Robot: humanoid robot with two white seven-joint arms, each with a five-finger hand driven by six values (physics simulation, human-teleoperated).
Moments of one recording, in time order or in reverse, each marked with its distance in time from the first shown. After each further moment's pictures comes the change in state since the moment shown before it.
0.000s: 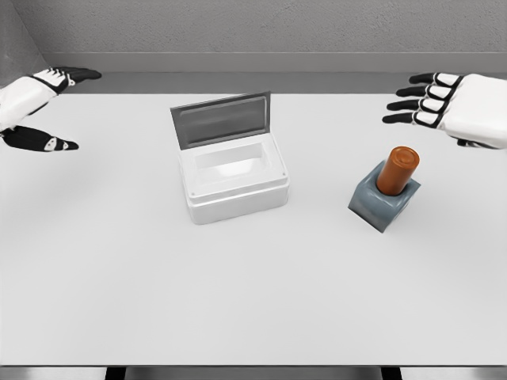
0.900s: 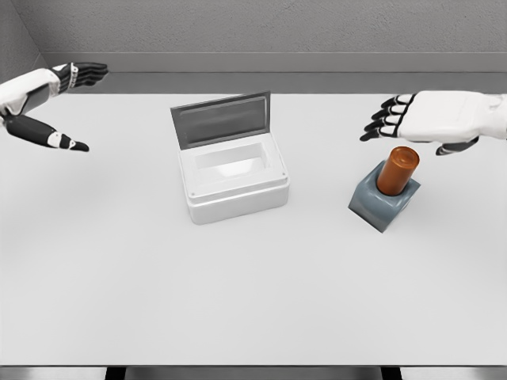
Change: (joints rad) left arm -0.083 -0.033 0.025 0.005 0.544 0.347 -0.429; right arm -0.117 0.268 0.043 0.180 -0.044 -0.002 0.483
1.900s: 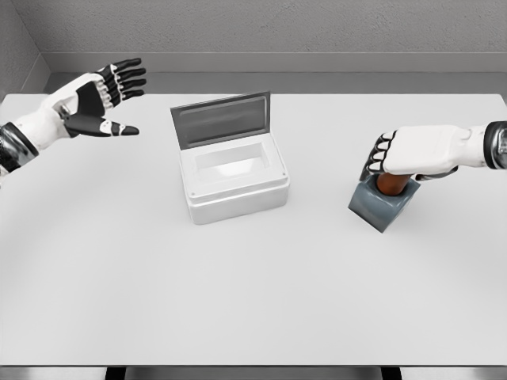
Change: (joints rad) left arm -0.011 -0.271 0.018 0.164 0.275 0.230 0.000; right arm 0.014 0.015 0.091 -0.021 0.052 0.009 0.006
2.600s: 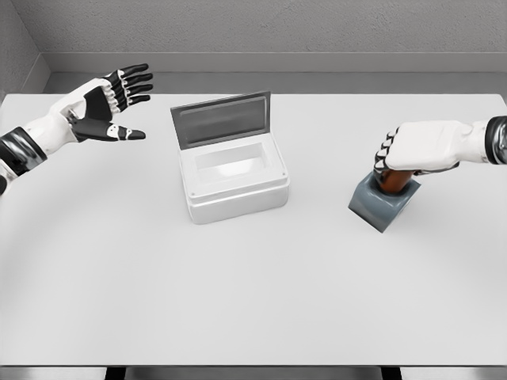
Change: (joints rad) left arm 0.006 -0.018 -0.005 0.006 -0.002 0.000 0.000; right arm -0.011 0.004 -0.009 -0.001 0.025 -0.004 0.034
